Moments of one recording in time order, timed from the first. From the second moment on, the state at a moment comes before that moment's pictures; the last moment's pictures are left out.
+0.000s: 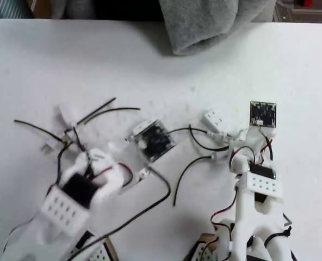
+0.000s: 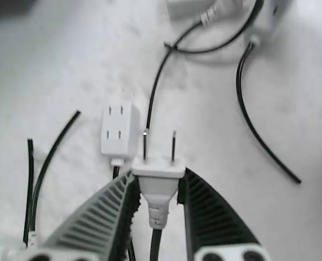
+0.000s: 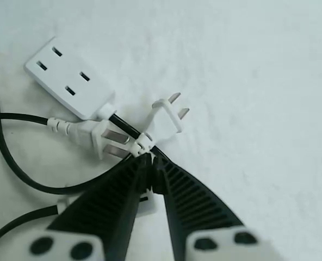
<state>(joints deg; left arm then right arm) 29.3 -61.0 60.0 57.4 -21.1 14.2 -36.9 71.4 24.2 10.4</state>
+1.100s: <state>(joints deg) 29.9 -103.5 97.1 17.7 -10.2 -0.8 -58.4 50.9 46.3 10.4</state>
